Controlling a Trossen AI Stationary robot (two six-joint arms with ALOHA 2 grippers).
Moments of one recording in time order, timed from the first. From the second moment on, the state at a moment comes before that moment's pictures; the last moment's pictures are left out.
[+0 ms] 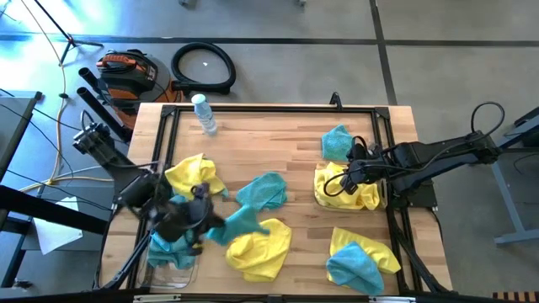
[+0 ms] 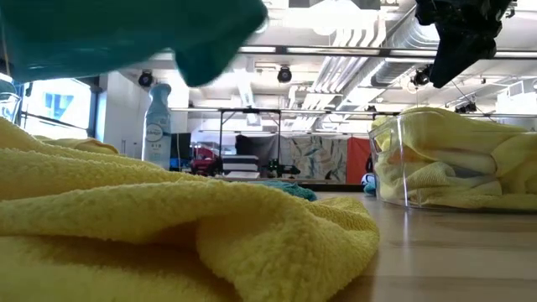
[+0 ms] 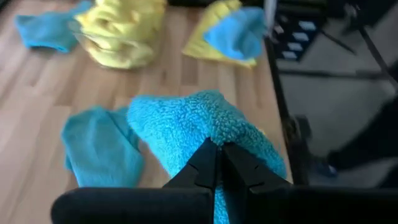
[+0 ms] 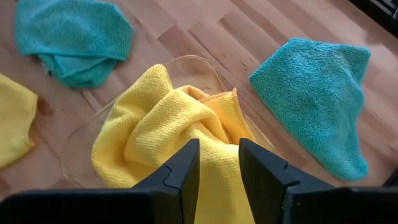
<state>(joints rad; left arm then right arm) -0.73 1.29 1.30 -0.78 -0.53 -0.55 0.21 1.00 0.97 -1.13 0.42 0.87</state>
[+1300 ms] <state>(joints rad) -1.12 1.53 1.62 -1.46 0.07 -0.86 0.21 1.00 0.97 -1.06 0.54 1.25</state>
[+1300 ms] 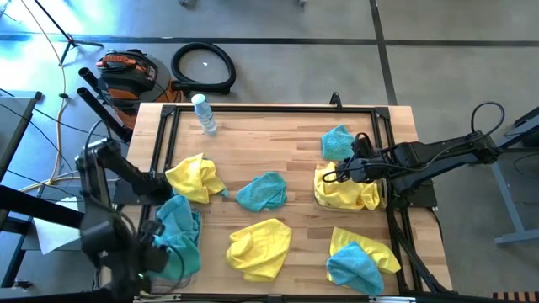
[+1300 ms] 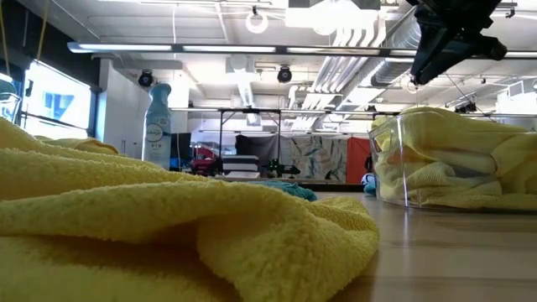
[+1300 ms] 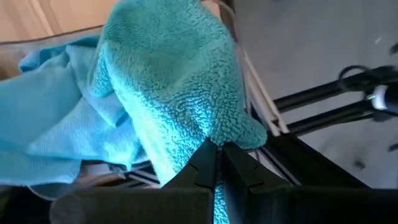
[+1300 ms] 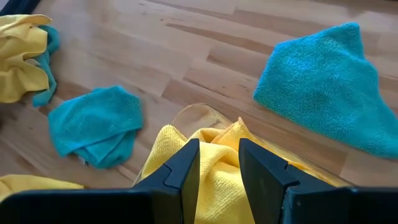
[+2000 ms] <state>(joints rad) -1.10 1.73 1.41 -1.16 -0.05 -1.03 0.21 1.00 0.97 -1.06 0.55 1.12</state>
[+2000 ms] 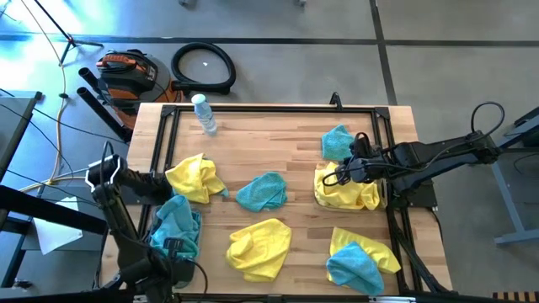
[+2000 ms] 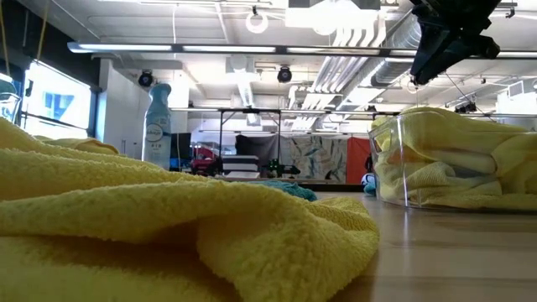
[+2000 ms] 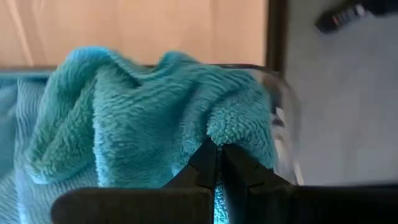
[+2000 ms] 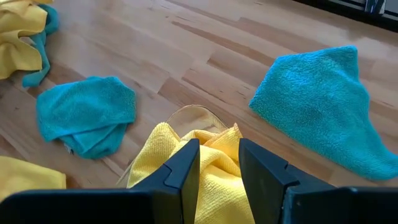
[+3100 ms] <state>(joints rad) -1.18 1.72 1.07 -0.72 -0.09 -1.45 0.21 1.00 0.97 -1.03 0.52 1.10</state>
